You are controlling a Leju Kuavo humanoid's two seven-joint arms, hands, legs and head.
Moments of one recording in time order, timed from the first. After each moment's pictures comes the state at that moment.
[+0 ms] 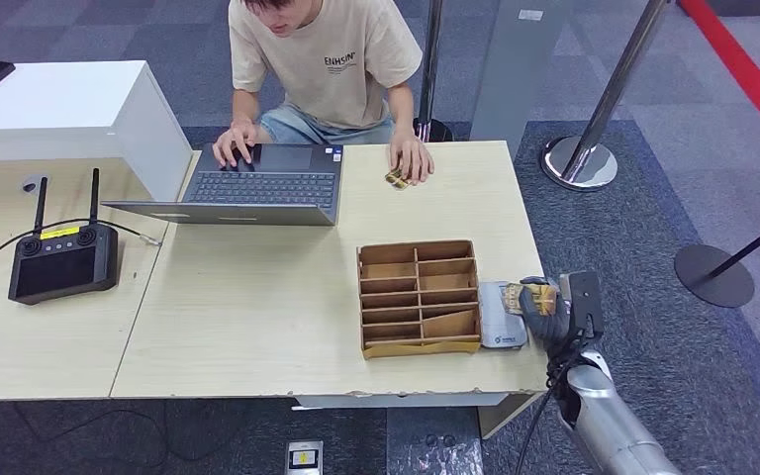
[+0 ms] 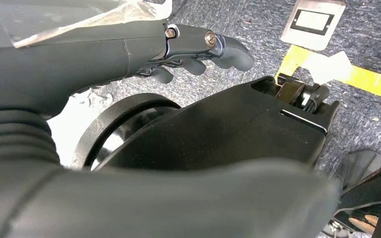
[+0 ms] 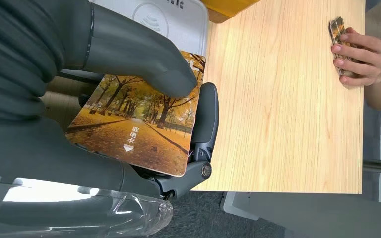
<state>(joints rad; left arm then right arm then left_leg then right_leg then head) -0.13 -0.08 -1.17 -0.23 -0.08 0.11 0.36 -0.37 -0.27 0.34 -0.85 -0.33 -0.30 -0.24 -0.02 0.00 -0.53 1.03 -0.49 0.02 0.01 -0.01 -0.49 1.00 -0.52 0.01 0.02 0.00</state>
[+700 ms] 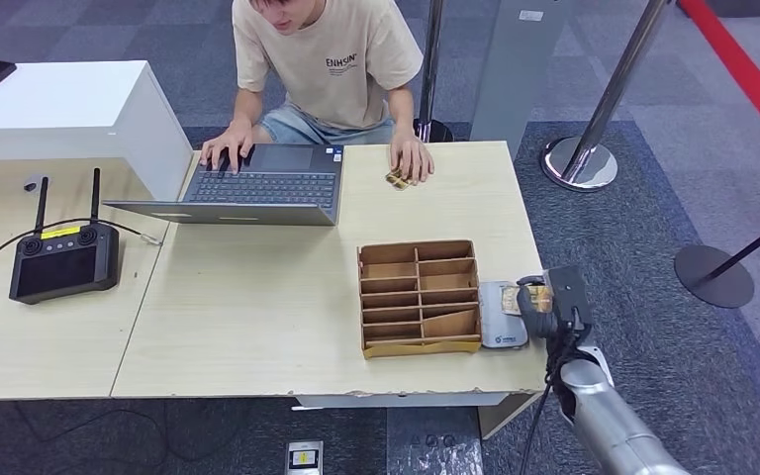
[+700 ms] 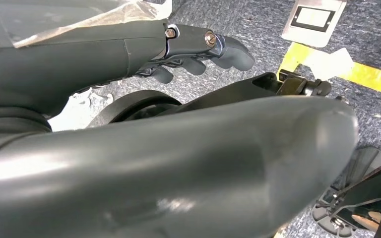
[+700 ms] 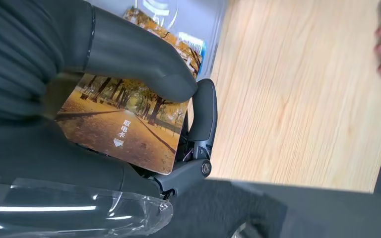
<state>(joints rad) -0.13 -0.08 -1.17 -0.23 -0.08 0.10 0.36 -0.40 -0.28 0.39 -0.83 -0.18 -0.42 -0.14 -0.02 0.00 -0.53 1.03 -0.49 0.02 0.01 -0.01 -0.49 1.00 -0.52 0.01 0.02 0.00</state>
